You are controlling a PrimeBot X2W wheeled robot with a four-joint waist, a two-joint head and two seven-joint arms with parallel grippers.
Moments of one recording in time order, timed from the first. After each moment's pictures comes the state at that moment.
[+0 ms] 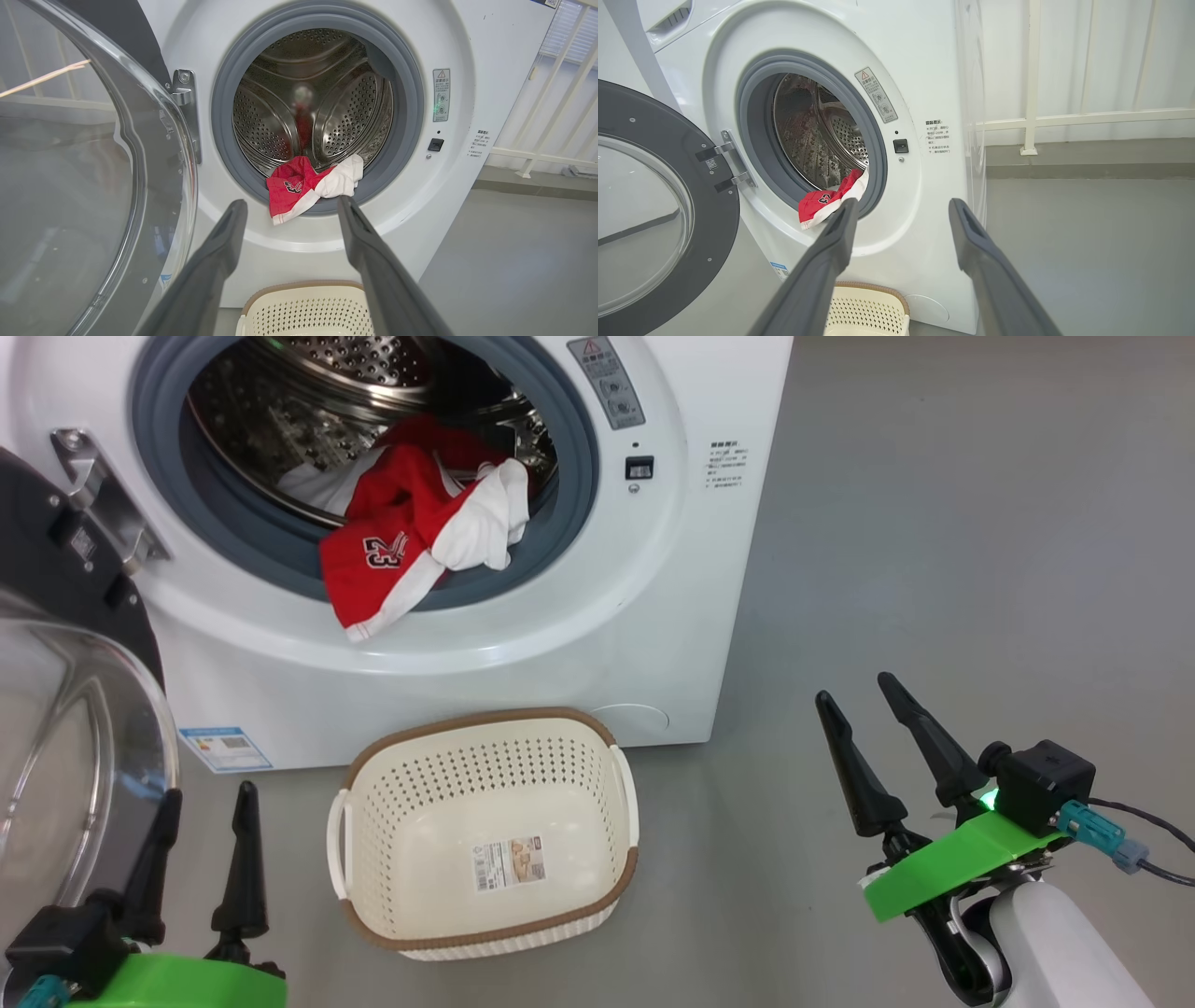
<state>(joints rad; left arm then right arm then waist) -0.08 0.22 -0.11 0.14 -0.47 -0.04 -0.25 -0.28 -0.19 0.22 0.24 0.42 0.13 -0.25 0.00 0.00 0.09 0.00</state>
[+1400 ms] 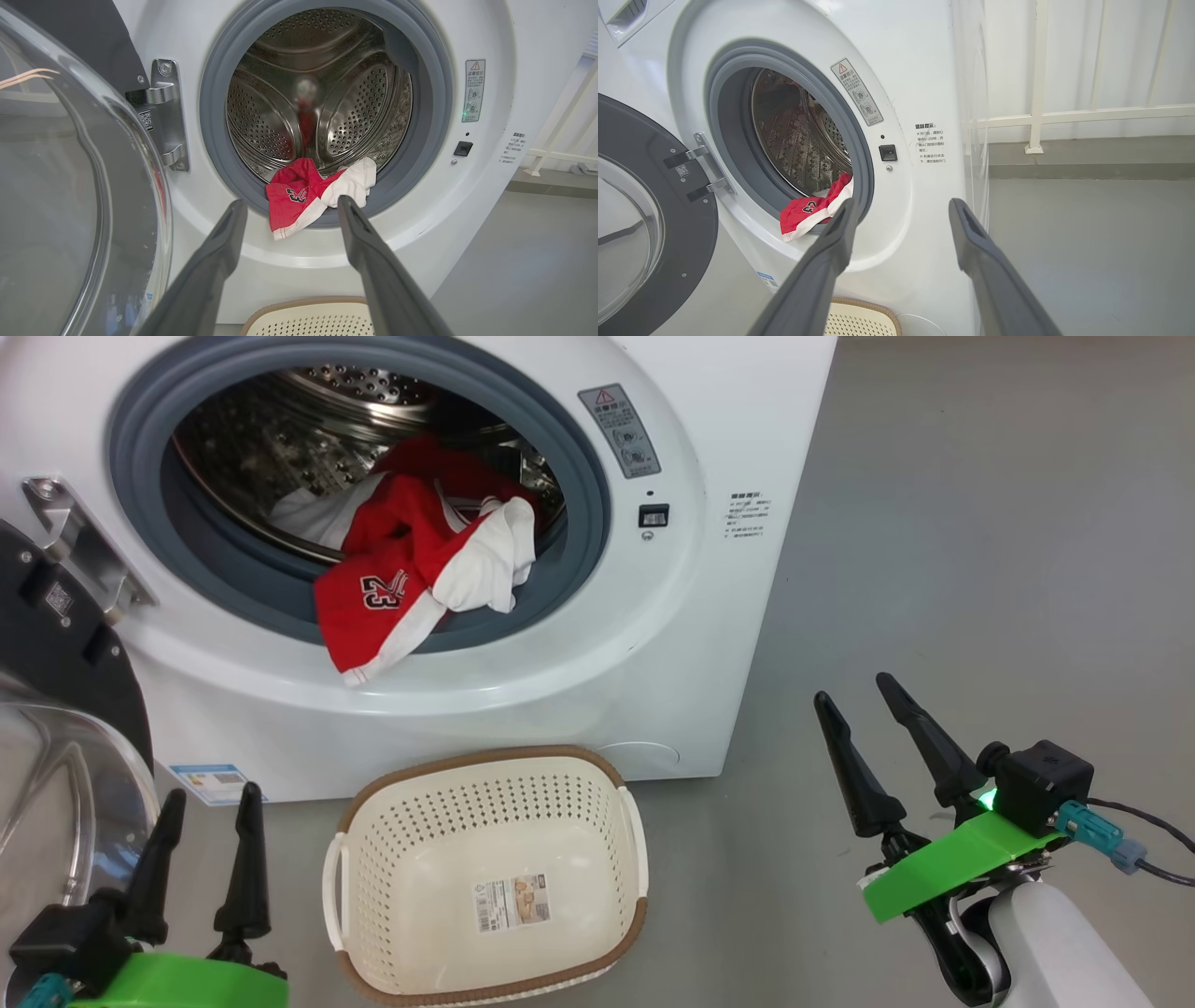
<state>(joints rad) -0.08 0.22 -0.11 0.14 -0.47 -0.05 -0.25 -0.28 -0.19 0.22 0.24 0.42 0.13 -0.25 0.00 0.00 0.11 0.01</state>
